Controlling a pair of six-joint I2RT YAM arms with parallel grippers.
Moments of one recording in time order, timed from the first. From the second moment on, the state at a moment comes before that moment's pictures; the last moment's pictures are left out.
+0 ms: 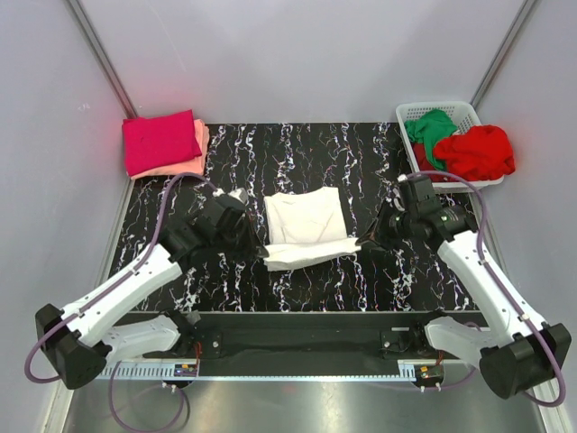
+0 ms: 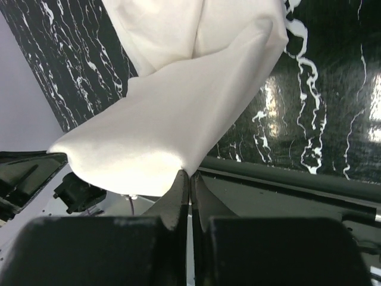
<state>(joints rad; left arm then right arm) -0.76 1.04 0.97 -0.79 0.06 -0.91 0.34 1.06 1.01 -0.91 -0.34 0.79</state>
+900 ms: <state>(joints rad) -0.47 1.38 1.22 -0.73 0.31 -0.71 0.22 1.50 1.41 -0.88 -0.33 0.63</state>
